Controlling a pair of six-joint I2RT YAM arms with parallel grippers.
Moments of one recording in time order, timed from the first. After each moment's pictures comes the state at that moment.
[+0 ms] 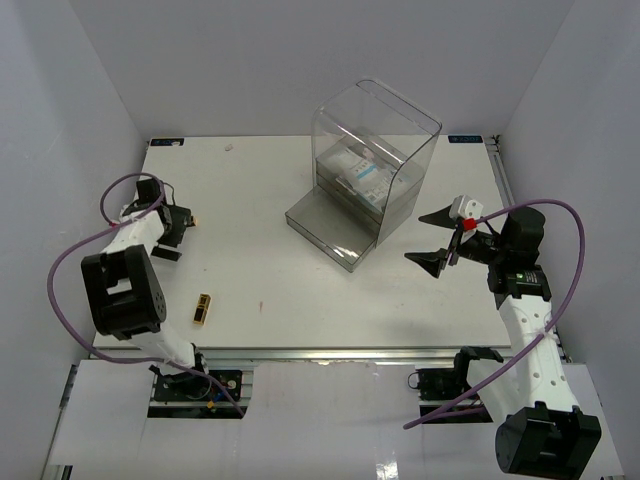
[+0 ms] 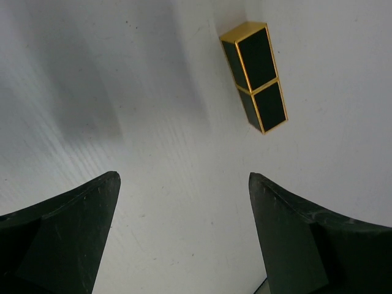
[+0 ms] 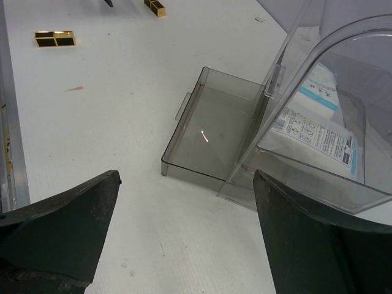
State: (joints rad) left arm 0.24 1.62 1.07 -0.51 -0.17 -1.09; right arm -0.08 0.84 0.70 -0.16 -1.22 -0.47
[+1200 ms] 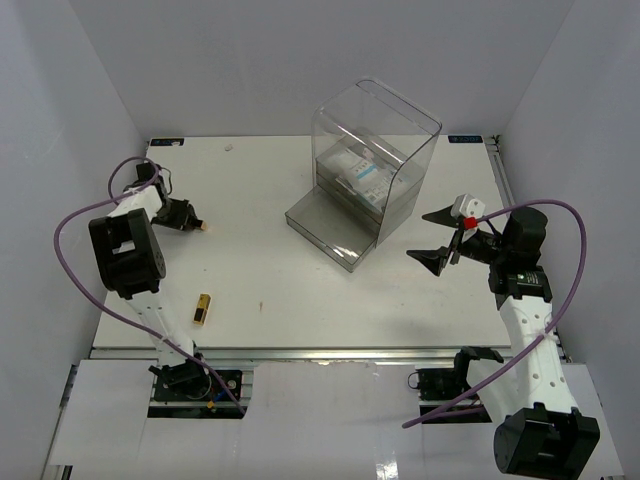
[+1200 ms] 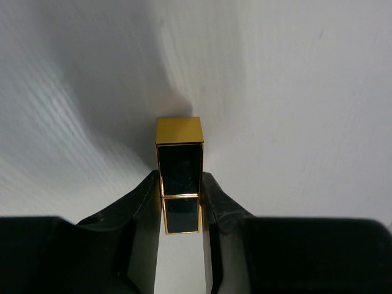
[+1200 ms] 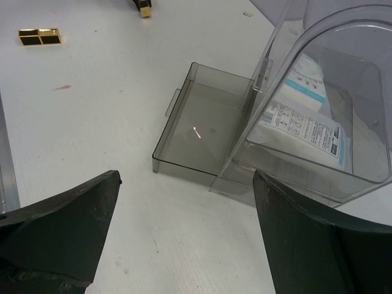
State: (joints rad) left arm 0.26 2.02 1.46 -0.61 0.03 -1.08; right arm -0.09 0.83 0.70 -0.15 -1.19 -0.47
